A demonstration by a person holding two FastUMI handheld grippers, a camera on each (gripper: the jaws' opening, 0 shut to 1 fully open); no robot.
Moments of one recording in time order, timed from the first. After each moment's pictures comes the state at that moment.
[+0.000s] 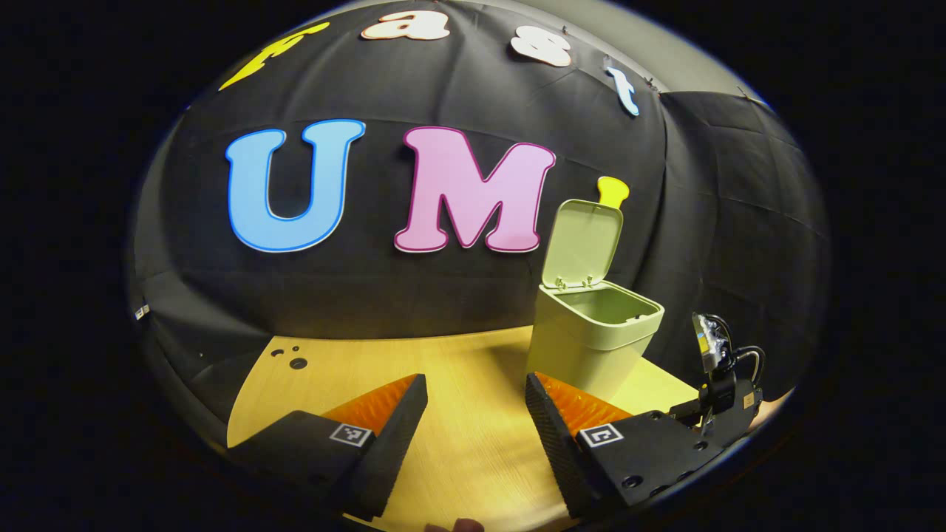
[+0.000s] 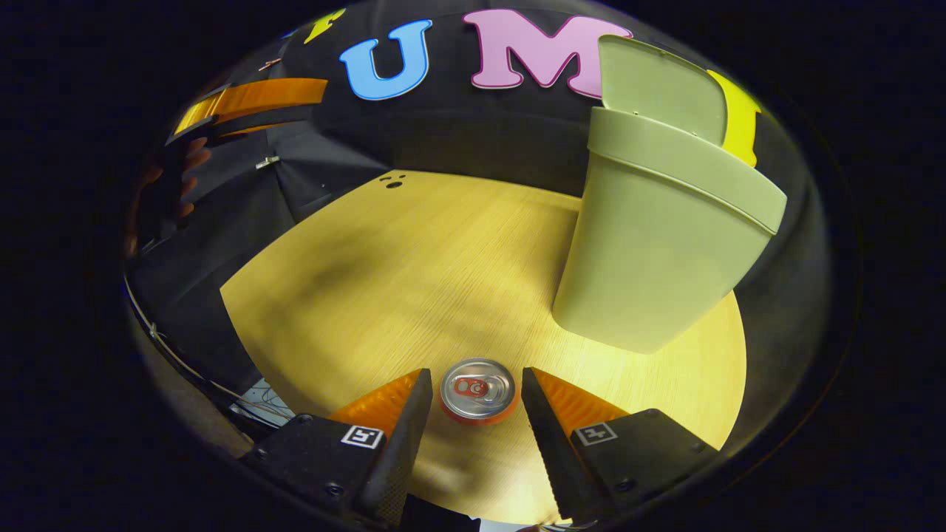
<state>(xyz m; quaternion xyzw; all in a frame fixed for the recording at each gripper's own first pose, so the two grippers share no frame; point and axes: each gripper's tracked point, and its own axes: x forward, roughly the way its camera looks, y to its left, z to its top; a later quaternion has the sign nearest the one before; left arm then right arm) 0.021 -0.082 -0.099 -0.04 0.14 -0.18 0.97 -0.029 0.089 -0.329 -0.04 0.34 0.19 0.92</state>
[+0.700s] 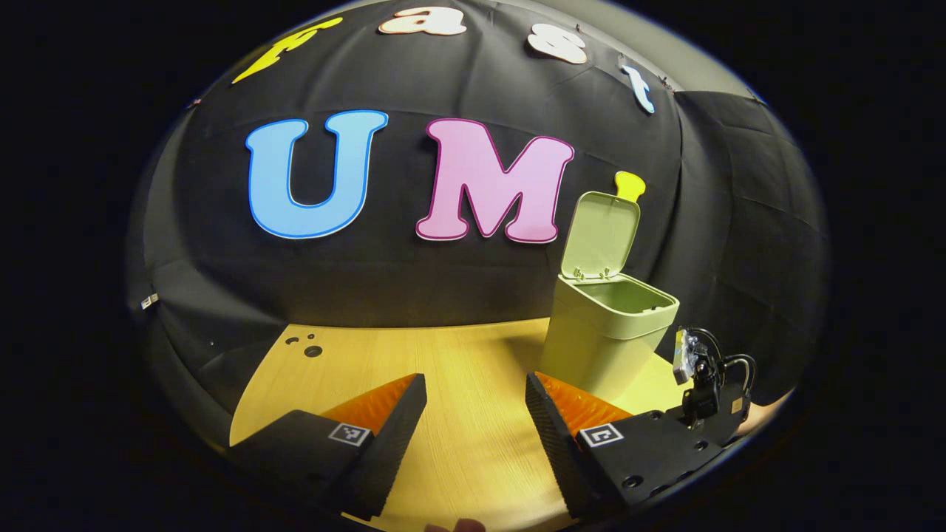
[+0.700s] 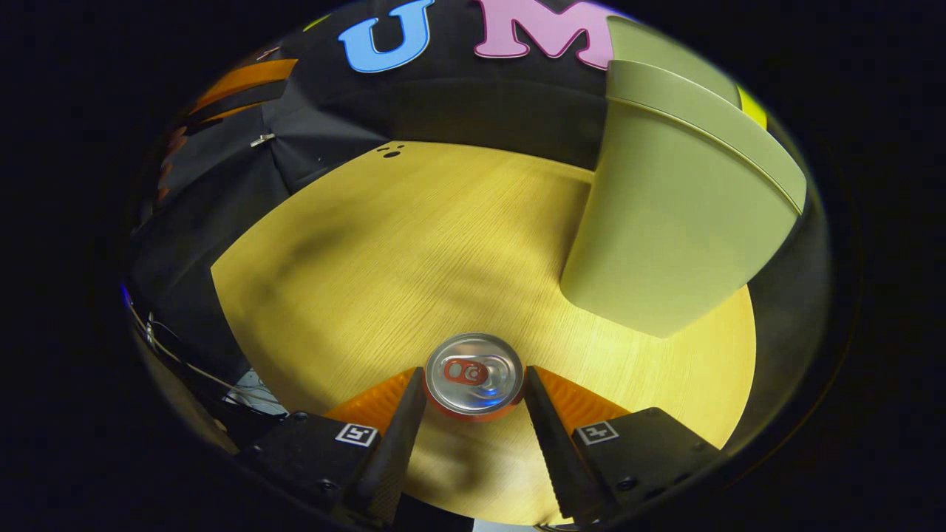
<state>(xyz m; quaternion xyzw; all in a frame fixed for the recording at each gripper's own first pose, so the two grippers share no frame) 0.016 -0.070 -0.112 -0.05 0.15 -0.16 0.97 -0.026 0.086 -0.357 -0.04 0.37 0.19 0.91</state>
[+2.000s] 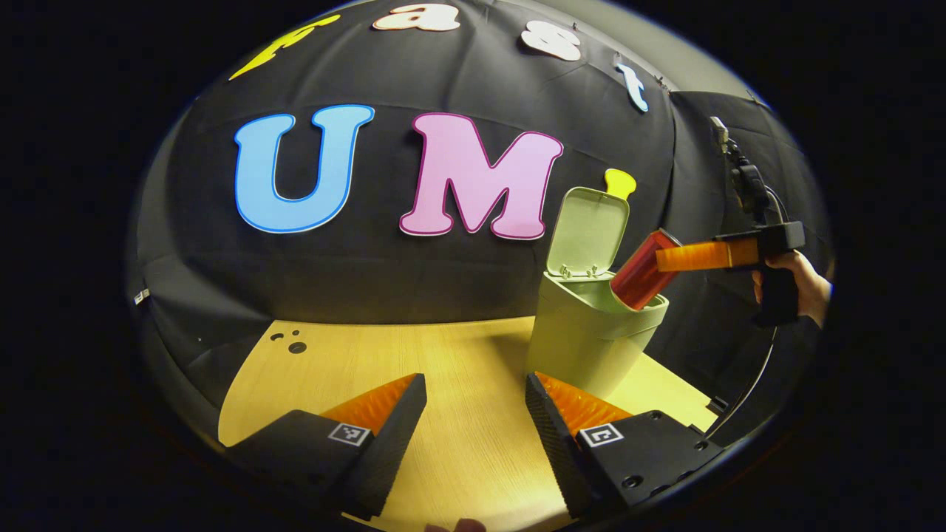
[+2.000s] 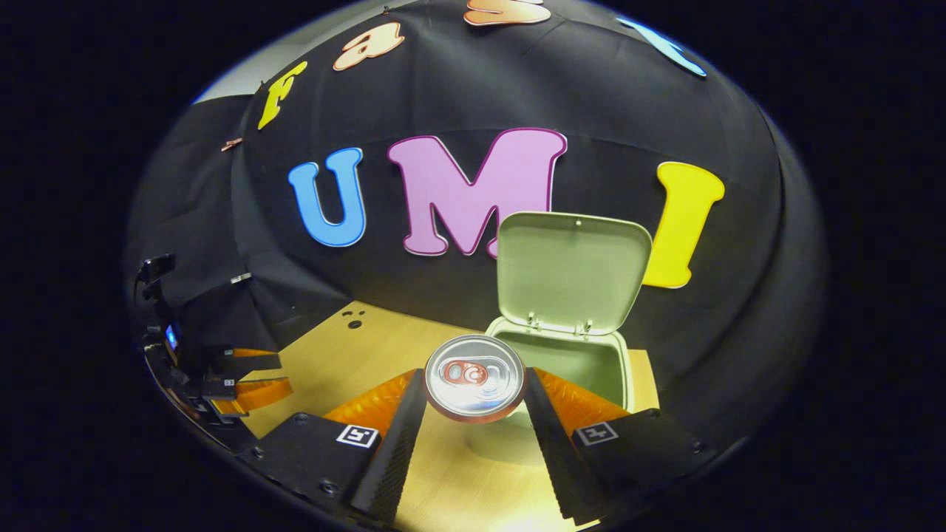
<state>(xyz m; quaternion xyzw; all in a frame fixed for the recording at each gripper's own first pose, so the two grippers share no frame) 0.015 -0.090 -0.116 -0.05 0.16 -0.18 0.97 0.079 -0.017 -0.053 0.02 0.15 0.12 0.98</state>
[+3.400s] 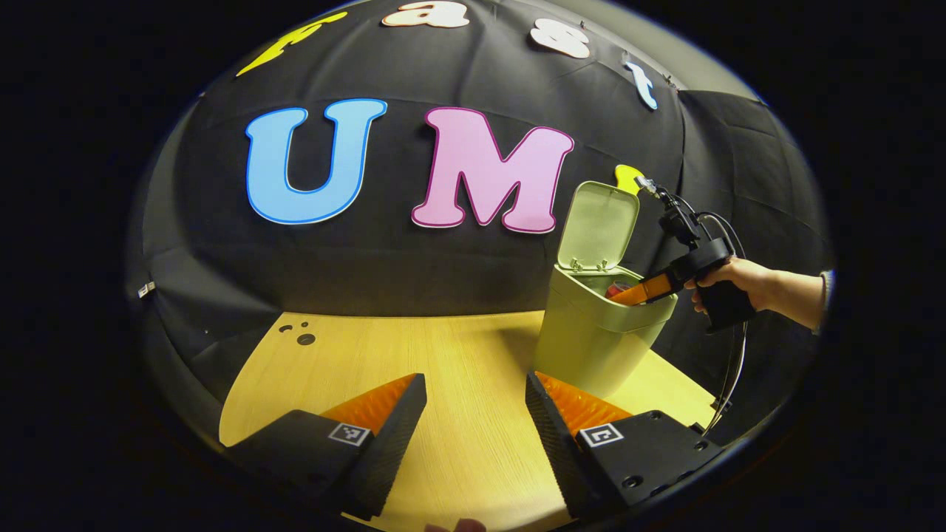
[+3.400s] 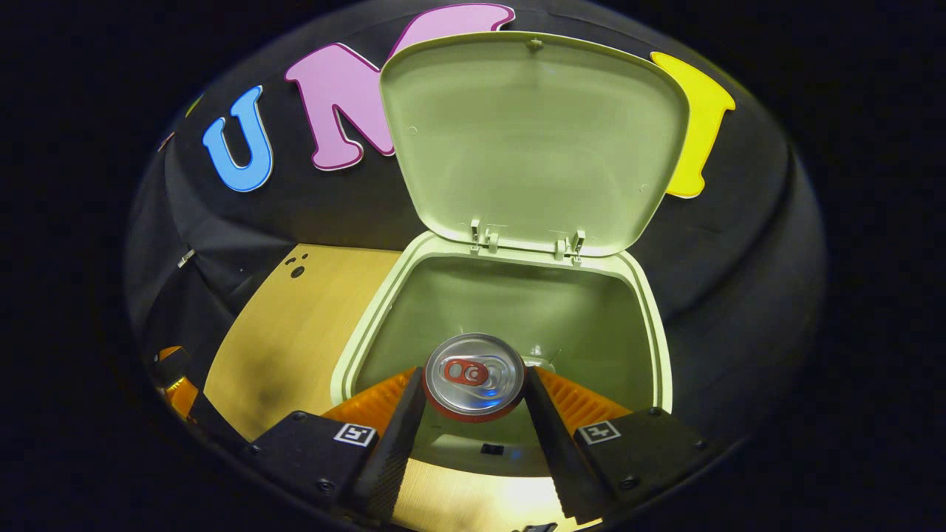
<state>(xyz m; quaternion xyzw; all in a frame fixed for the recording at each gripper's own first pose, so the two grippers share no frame) 0.010 -0.080 -0.125 -0.06 0.17 -0.16 0.97 0.159 -0.046 -0.183 0.03 0.33 0.06 0.94</state>
